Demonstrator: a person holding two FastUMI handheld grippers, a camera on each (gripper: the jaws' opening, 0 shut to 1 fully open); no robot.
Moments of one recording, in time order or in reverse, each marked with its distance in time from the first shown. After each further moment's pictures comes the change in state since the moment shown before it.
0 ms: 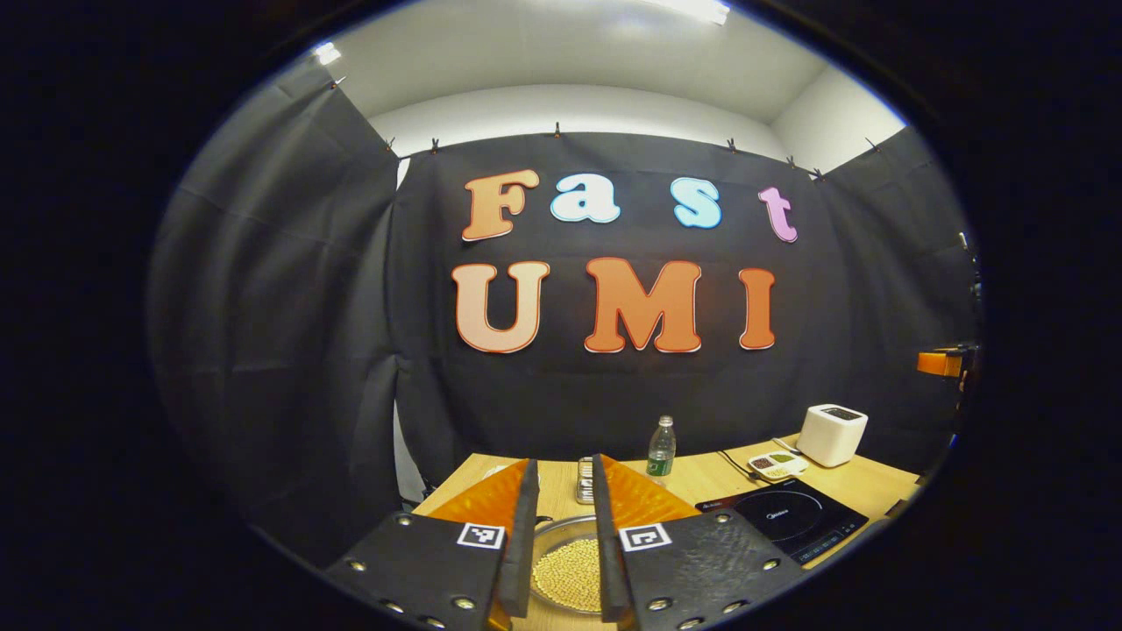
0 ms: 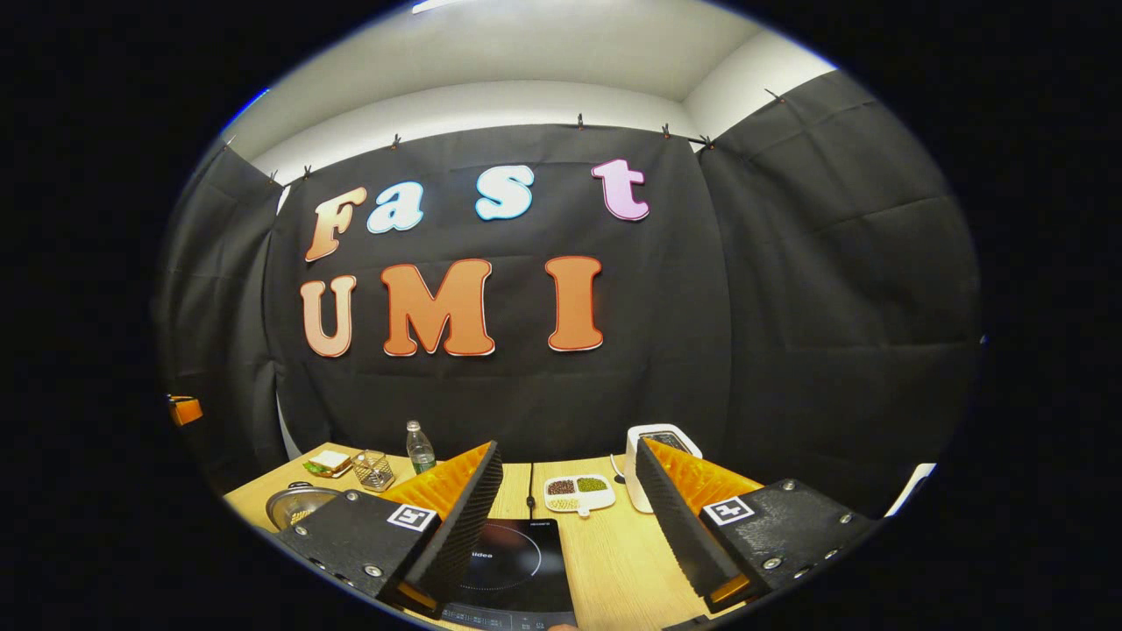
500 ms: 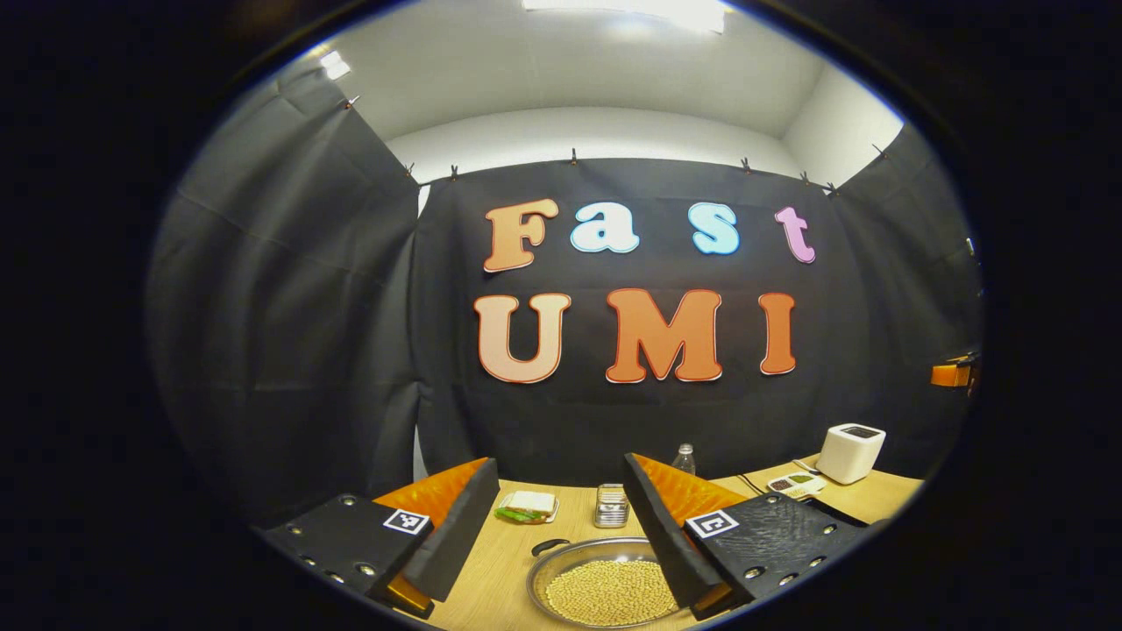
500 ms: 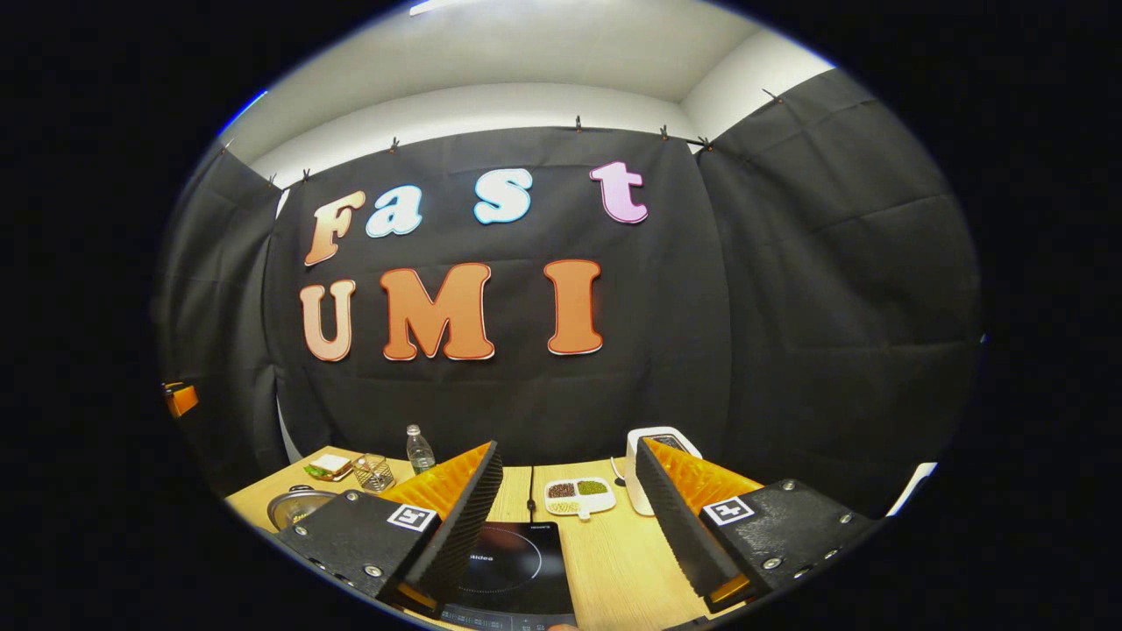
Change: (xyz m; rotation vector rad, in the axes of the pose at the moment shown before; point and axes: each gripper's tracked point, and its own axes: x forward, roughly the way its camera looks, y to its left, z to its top) left arm -0.004 0.014 0.033 0.018 -0.107 0.087; right arm 0.002 0.001 0.004 0.003 -0.008 0.004
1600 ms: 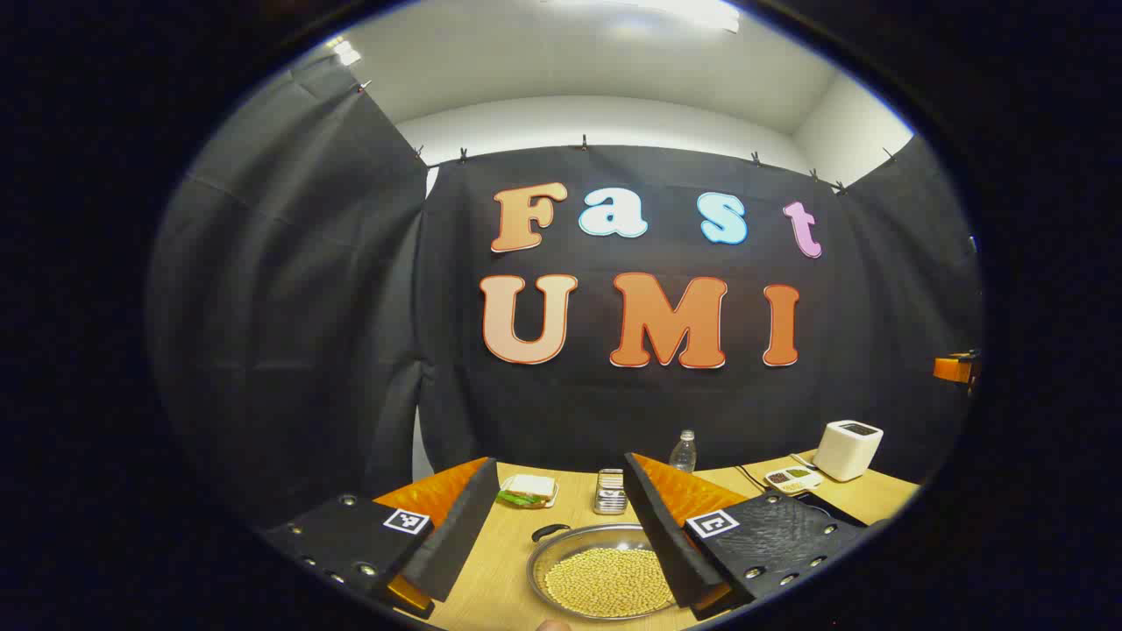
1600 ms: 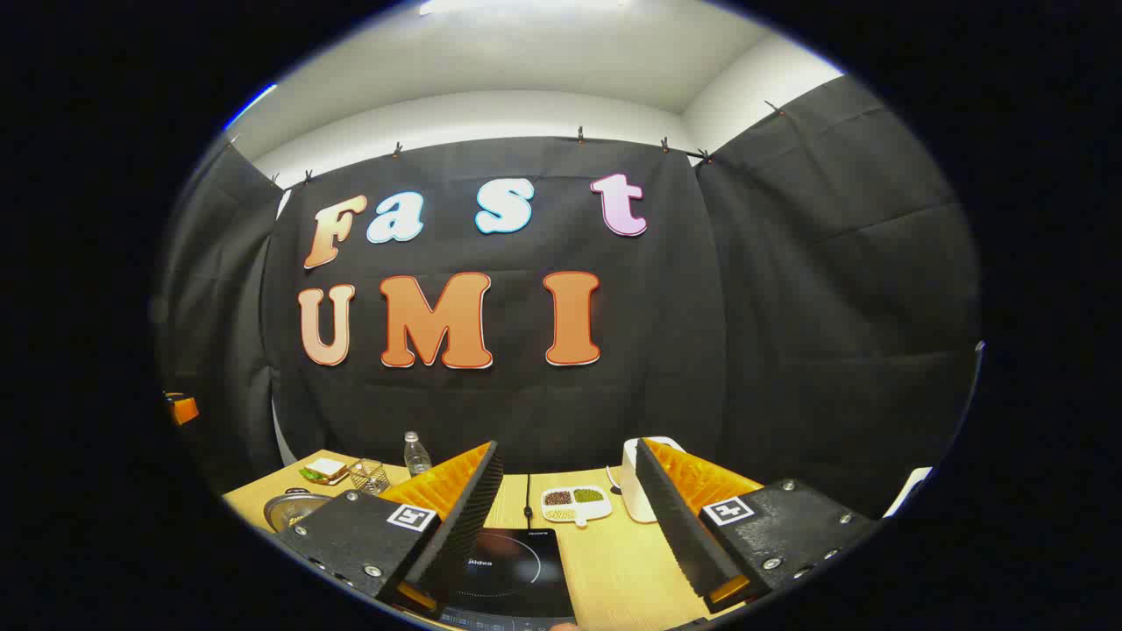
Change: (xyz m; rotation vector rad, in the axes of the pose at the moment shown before) left arm 0.001 0.003 -0.017 -0.049 0.045 -0.005; right arm -0.005 0.006 0.007 -0.007 -0.040 -0.020
